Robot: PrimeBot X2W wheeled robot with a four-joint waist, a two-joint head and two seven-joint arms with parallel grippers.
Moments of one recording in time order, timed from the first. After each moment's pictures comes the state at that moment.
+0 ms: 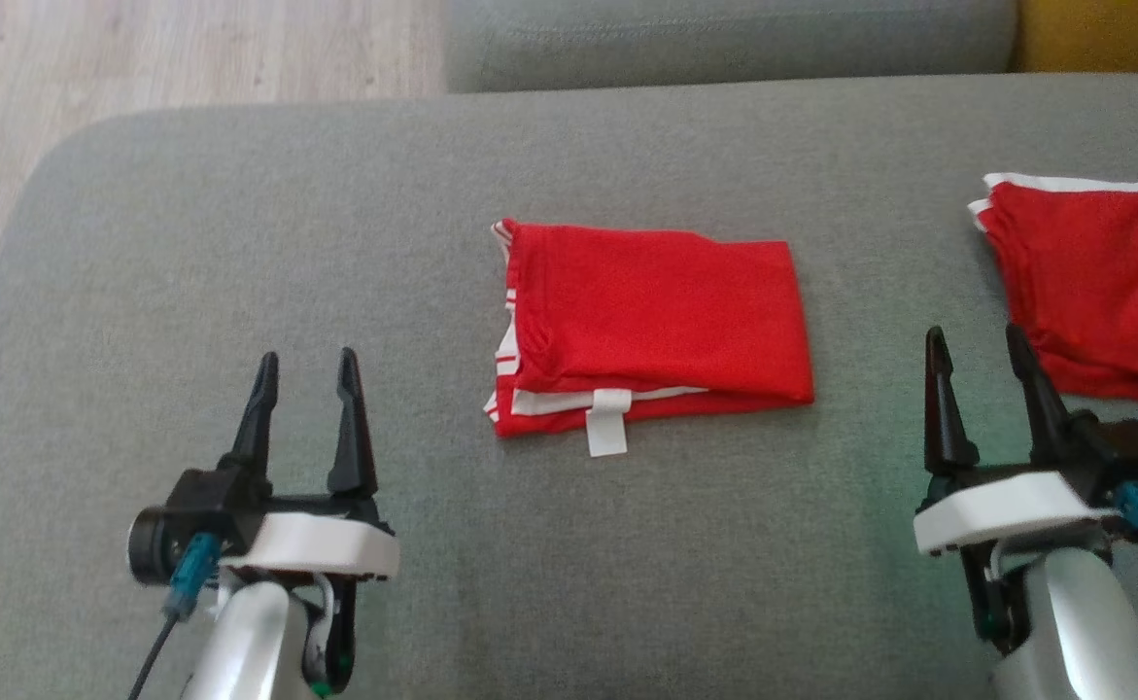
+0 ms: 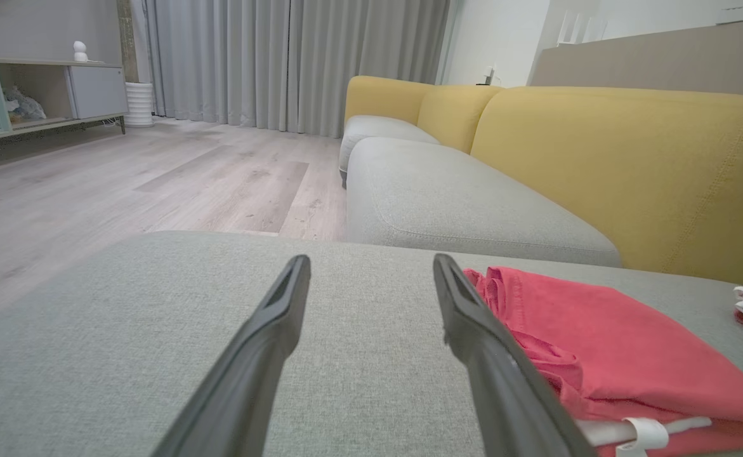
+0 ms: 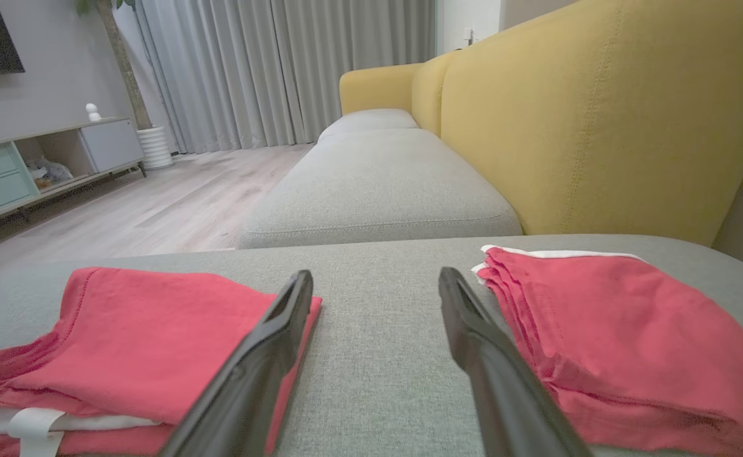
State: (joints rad) left arm -0.20 0.04 -0.15 0.35 -0.25 0.00 -0.25; right arm -0.16 -0.05 -0.05 0.35 0.08 0.13 -0.25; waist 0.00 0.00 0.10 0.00
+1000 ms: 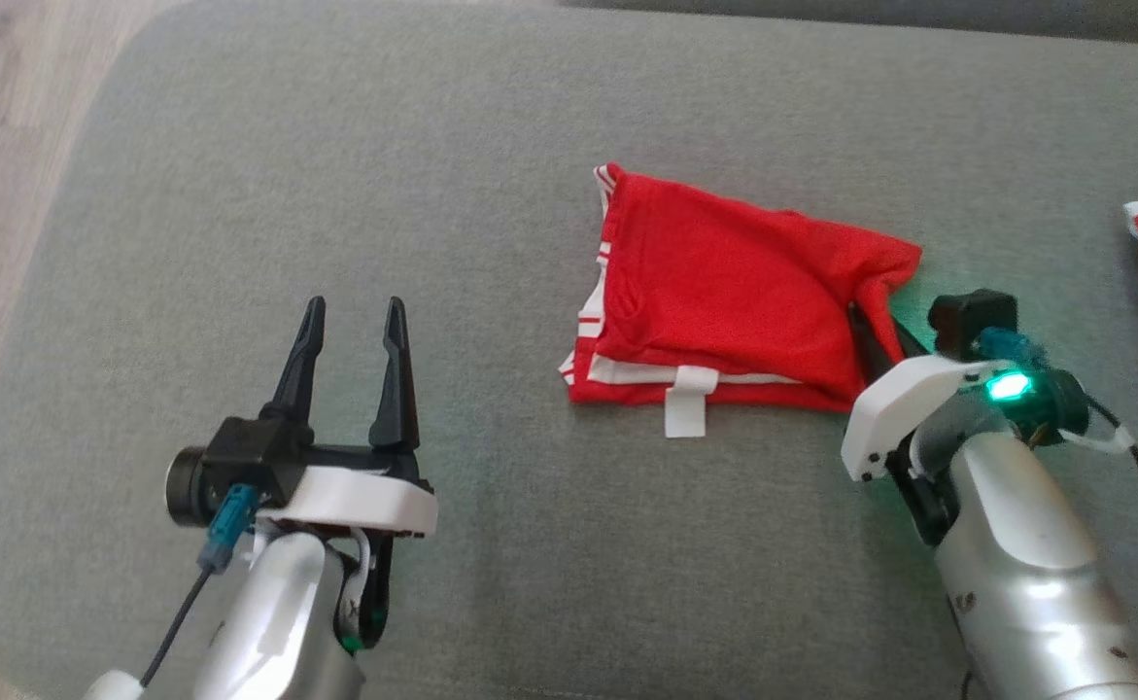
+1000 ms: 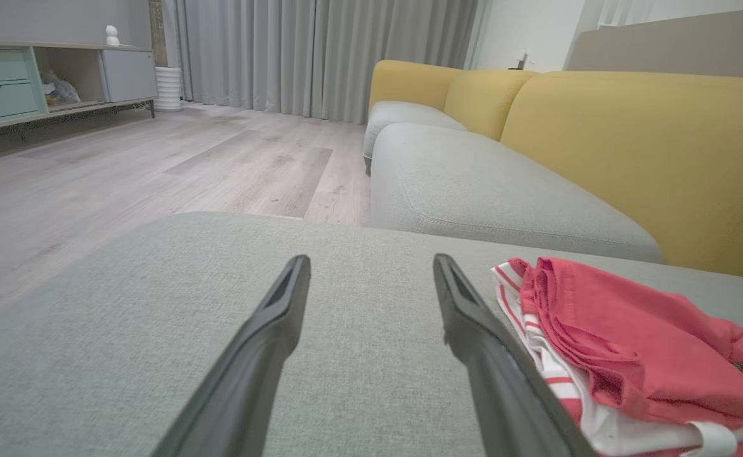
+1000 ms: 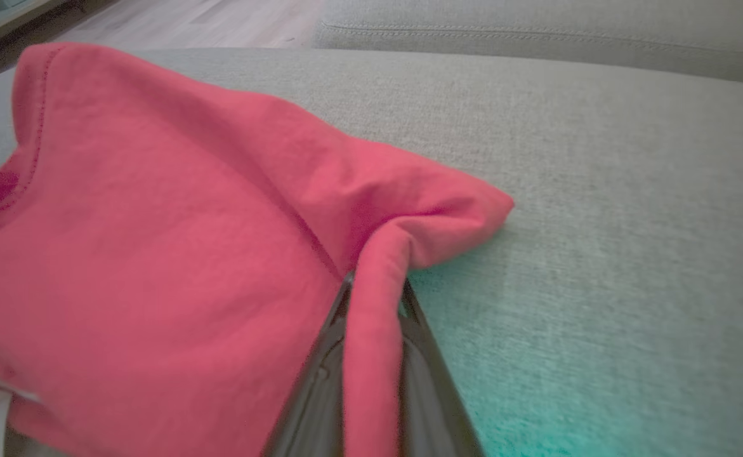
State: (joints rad) left arm -0.29 0.04 -0.26 0.36 -0.28 0.03 -0.25; right arm -0.53 -0.06 0.05 0.83 0.04 0.13 -0.02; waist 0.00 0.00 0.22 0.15
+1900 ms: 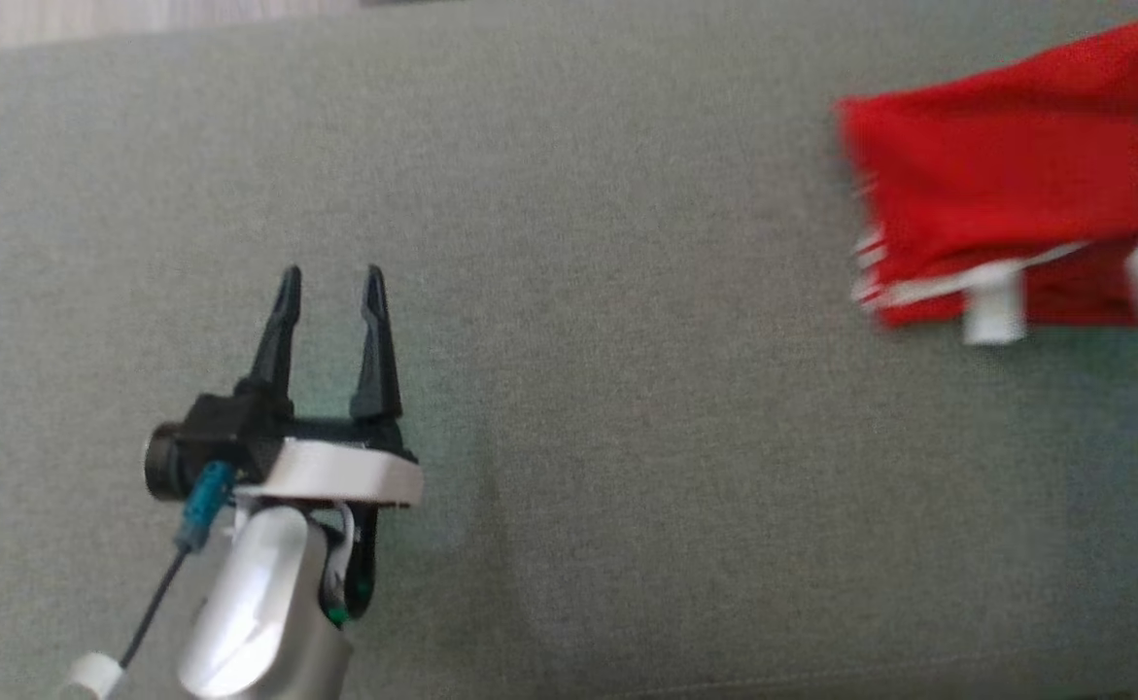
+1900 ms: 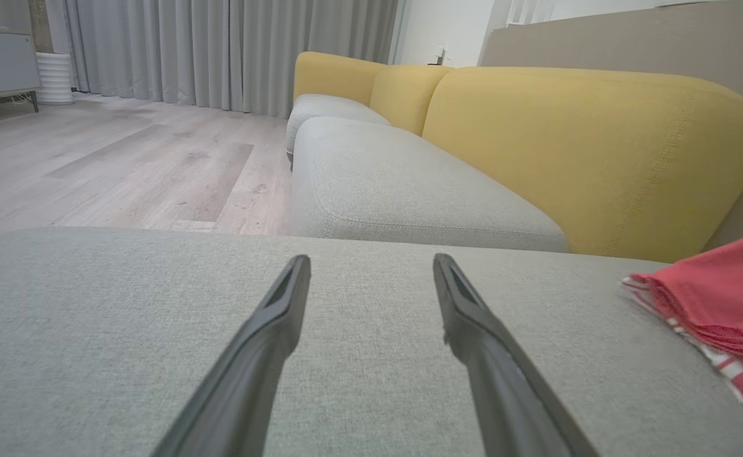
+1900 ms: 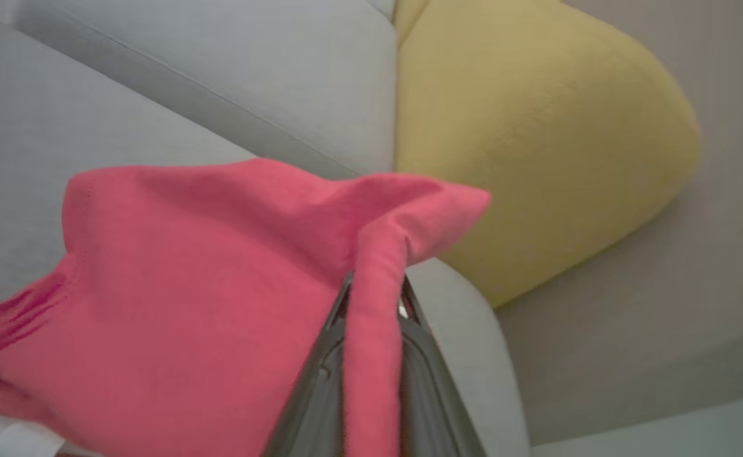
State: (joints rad) left arm -0.32 0.04 -0.23 0.34 -0.28 0.02 -0.25; right arm -0.62 -0.51 0.15 0.55 -0.09 0.13 0.07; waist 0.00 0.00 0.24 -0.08
